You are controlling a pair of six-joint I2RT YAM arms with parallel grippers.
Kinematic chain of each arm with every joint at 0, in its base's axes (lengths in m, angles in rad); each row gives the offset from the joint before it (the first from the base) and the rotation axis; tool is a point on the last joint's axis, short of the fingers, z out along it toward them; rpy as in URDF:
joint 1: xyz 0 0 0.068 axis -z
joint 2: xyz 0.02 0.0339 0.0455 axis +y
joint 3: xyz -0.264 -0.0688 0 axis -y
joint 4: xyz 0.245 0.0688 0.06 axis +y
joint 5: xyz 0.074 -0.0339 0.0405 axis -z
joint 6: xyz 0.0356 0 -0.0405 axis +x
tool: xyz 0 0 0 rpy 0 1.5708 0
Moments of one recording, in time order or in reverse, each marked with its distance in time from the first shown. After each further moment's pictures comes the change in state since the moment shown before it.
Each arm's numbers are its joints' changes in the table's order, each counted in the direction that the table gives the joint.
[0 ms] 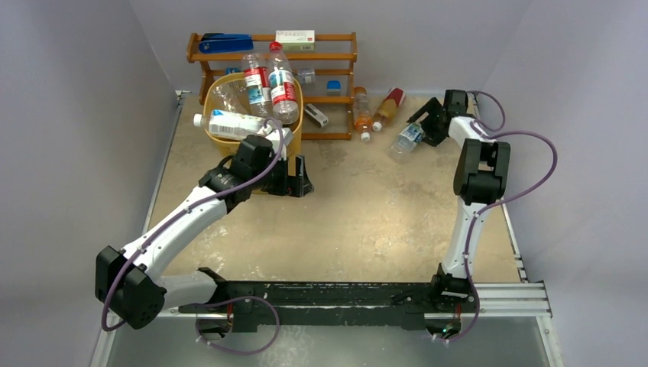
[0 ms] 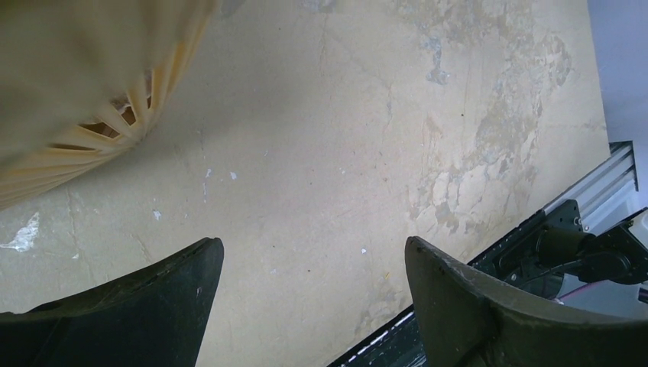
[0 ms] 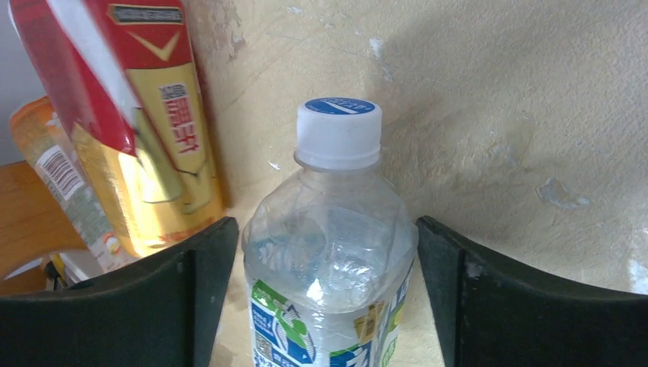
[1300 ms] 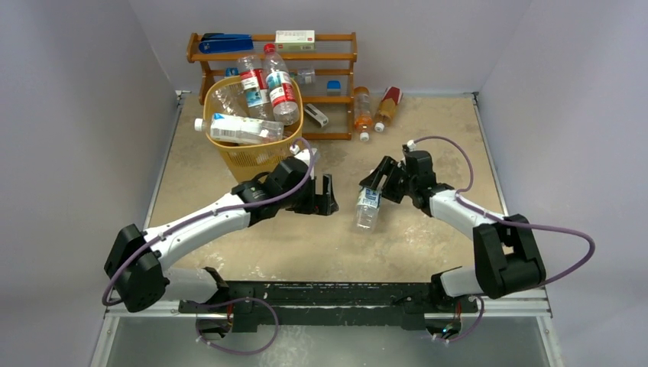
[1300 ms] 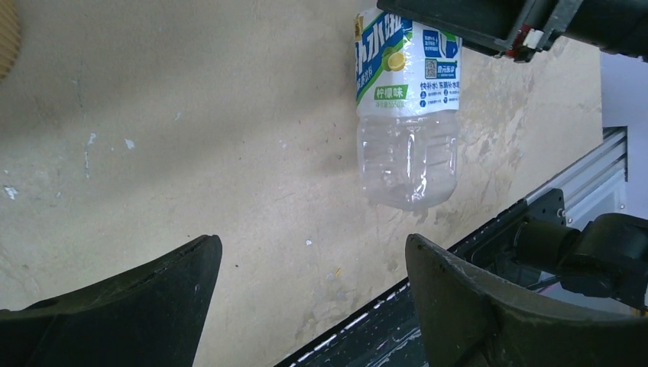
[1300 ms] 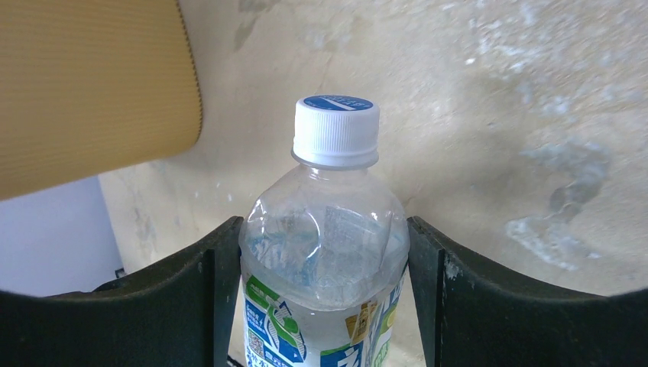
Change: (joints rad) left arm 0.269 0.081 -0.052 -0.114 -0.170 -0.220; right arm -0.384 -0.859 -1.077 -0.358 -0.103 -0.002
